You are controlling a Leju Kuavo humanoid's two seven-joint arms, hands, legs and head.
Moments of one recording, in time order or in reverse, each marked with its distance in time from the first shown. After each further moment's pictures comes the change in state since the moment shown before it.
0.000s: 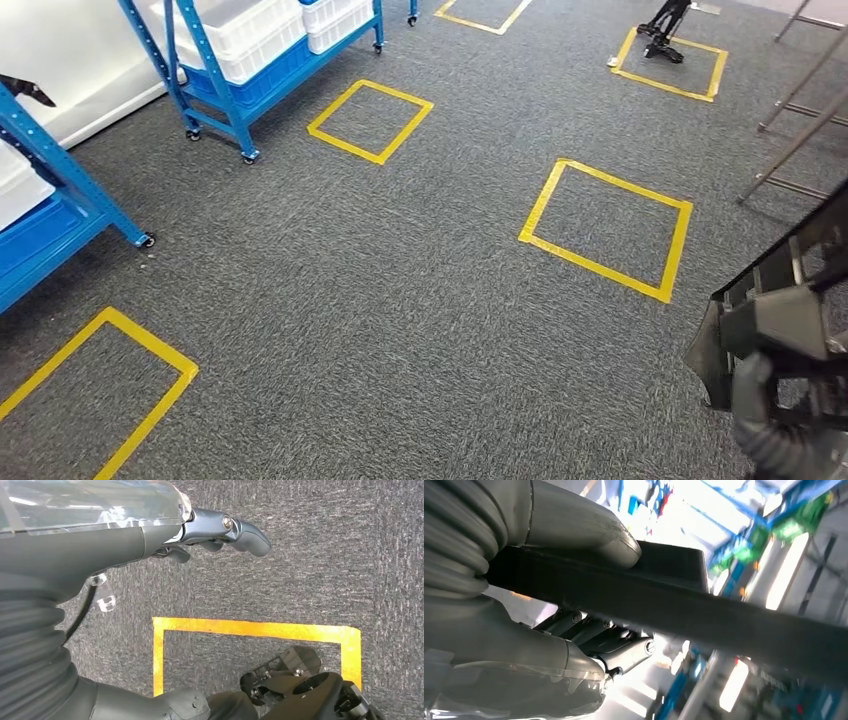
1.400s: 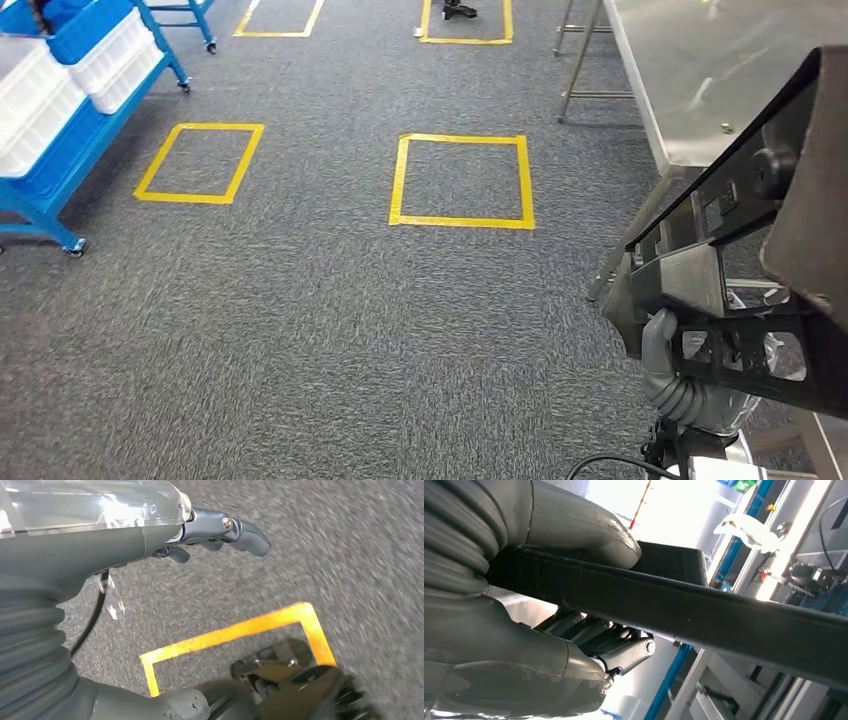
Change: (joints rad) left arm 0.017 0.011 0.039 0.000 0.020 -0.001 -0.006; right arm -0.111 -0.075 0.343 0.048 0.049 -0.181 0.055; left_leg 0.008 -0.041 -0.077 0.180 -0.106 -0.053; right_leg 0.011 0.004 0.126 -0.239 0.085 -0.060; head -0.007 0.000
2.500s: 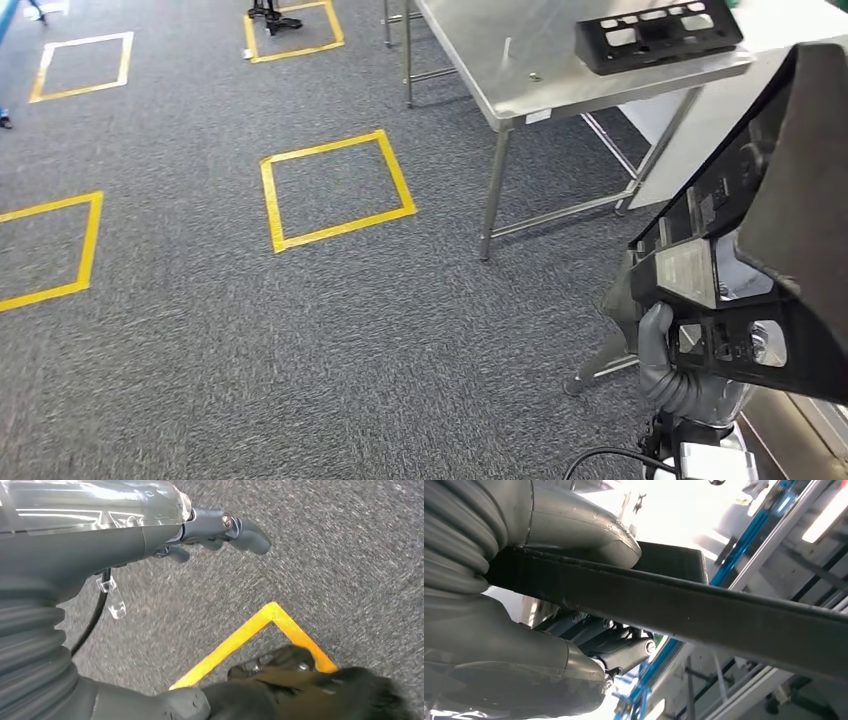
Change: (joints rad) left arm 0.001 -0.003 -0.001 0.000 0.002 0.000 0.011; right arm -0.022 -0.008 0.006 0.030 0.010 -0.020 0.017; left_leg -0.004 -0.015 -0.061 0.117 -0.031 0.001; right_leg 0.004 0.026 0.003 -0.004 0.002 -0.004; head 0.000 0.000
